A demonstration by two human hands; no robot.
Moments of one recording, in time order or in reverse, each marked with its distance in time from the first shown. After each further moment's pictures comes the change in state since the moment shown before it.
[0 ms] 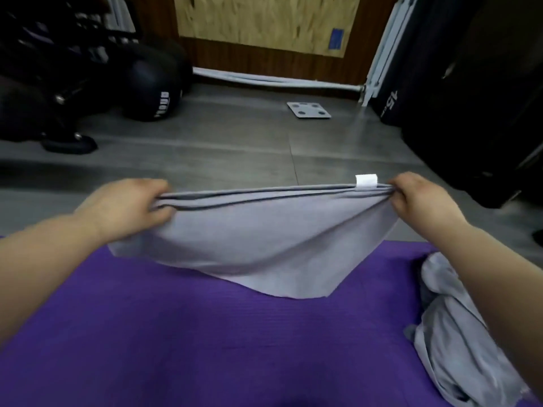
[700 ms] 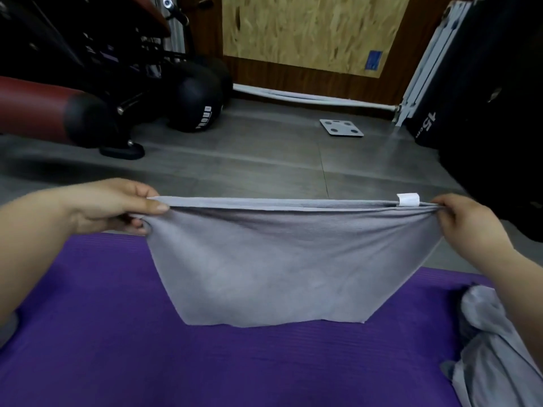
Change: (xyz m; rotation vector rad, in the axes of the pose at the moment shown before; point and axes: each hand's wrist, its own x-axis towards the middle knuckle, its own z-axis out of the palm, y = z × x) left_hand -0.030 -0.063 -0.055 -1.096 -0.351 -0.572; right_hand 0.007 -0.027 -0.010 0.085 0.024 0.108
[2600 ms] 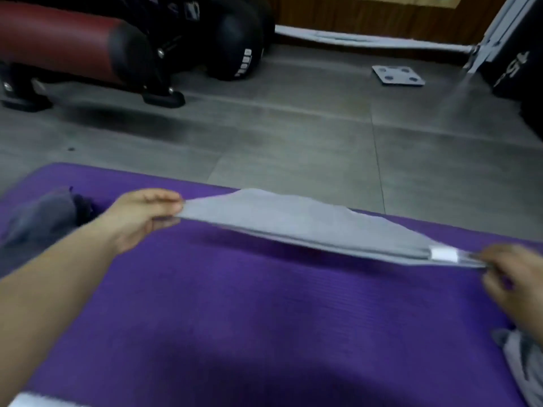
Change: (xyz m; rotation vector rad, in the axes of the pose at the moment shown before) left_hand -0.014 -0.131 0.022 -0.370 0.332 0.021; right_hand -0.120 0.040 0.092 0.188 -0.235 -0.128
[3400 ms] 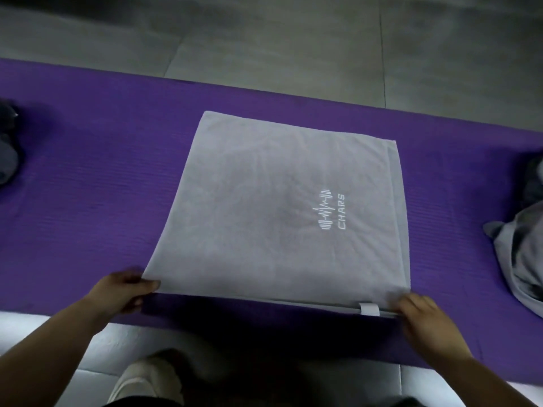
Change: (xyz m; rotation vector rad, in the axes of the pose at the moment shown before) left_hand -0.086 -0.240 -0.002 0.371 0.021 -0.602; right_hand -0.200 0.050 0.150 -0.303 -0.396 -0.088
